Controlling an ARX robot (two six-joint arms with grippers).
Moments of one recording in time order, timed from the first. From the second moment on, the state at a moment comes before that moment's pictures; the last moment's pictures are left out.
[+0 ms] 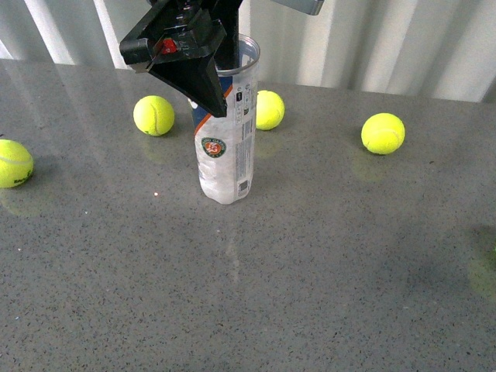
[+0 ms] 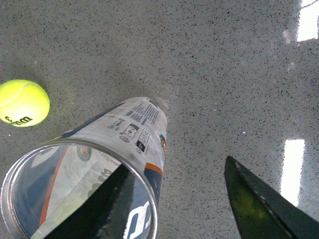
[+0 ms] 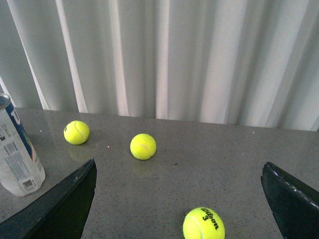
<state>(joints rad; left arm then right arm) -0.40 2.11 1.91 -1.08 0.20 1.38 0.00 0.00 0.00 0.00 0.00 -0.01</state>
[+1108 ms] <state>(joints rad) 0.05 1.43 1.23 -0.05 0.39 0.36 0.00 0.00 0.00 0.00 0.00 -0.01</state>
